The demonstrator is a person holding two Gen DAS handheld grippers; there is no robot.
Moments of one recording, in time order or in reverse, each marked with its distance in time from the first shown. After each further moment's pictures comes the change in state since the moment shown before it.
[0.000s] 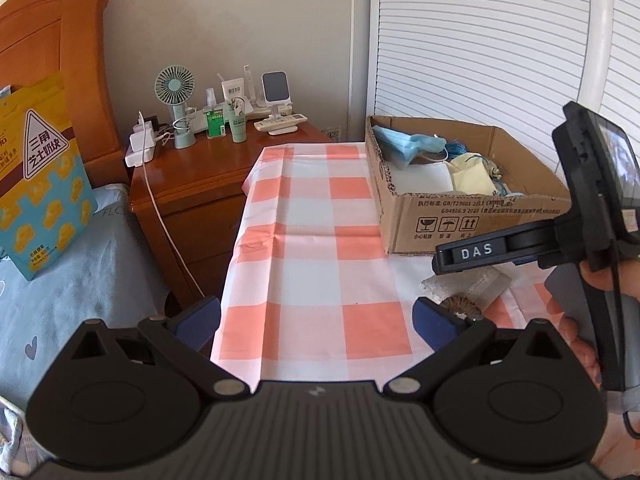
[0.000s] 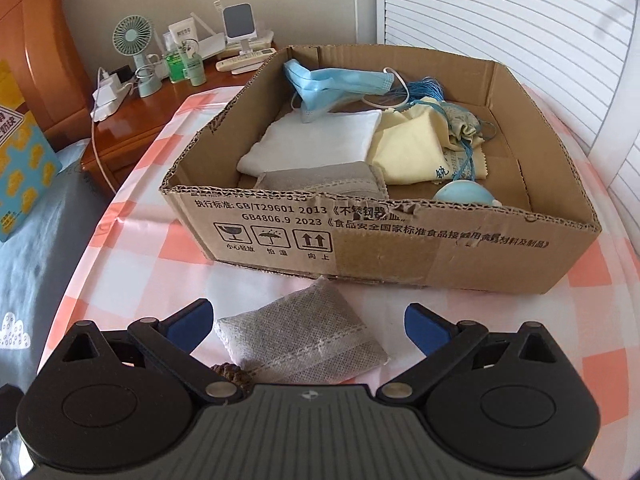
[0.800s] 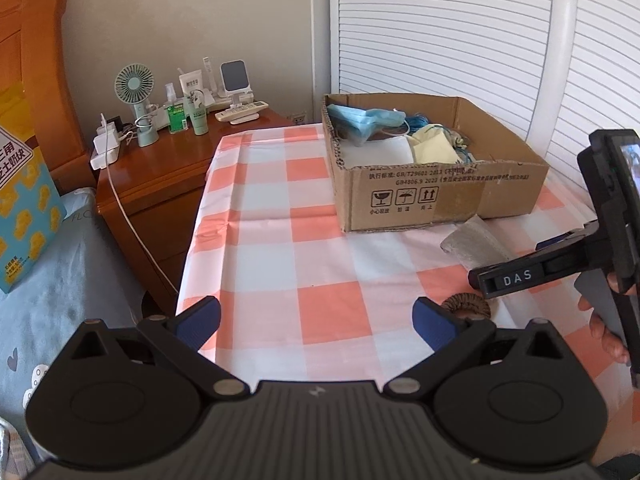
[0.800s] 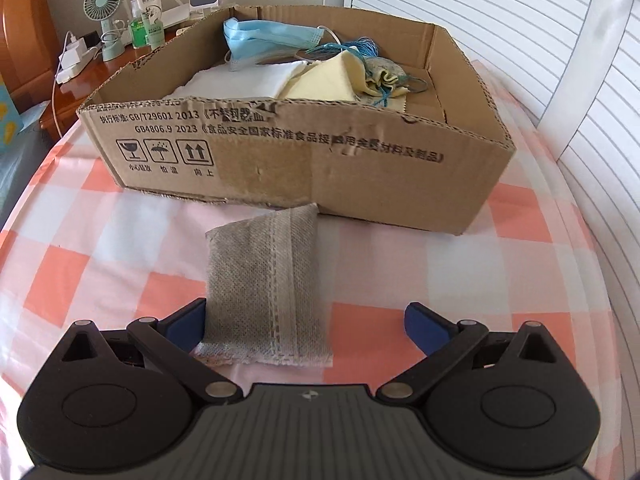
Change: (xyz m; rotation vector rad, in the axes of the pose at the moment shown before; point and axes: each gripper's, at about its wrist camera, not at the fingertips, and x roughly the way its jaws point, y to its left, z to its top) left arm 0.009 -0.032 -0.007 0.092 0.043 -0.072; right arm -0.006 -0.055 -0.037 -0.075 0.052 -0.107
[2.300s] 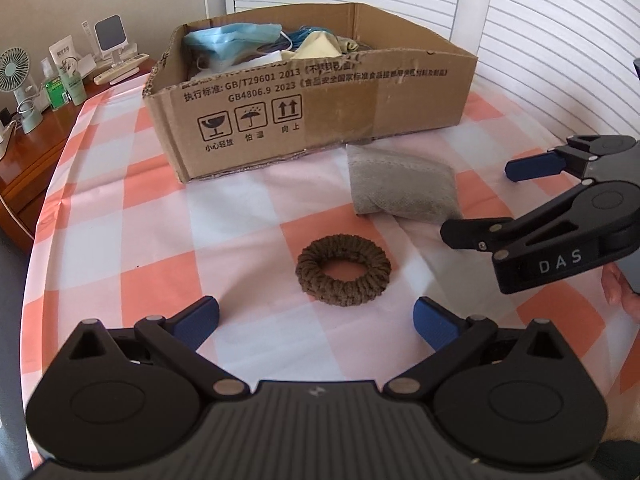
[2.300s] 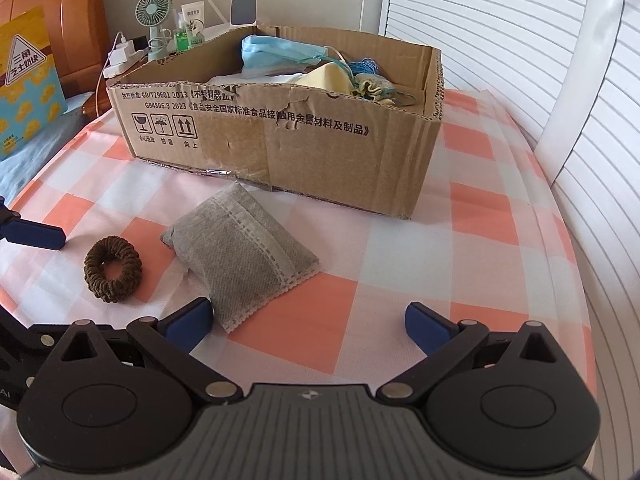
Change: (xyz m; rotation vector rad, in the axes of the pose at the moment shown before) left arm 0.079 -0.078 -0.009 0.145 0.177 -0.191; right arm -0.017 -0.050 -0.038 -0.124 -0.117 0.095
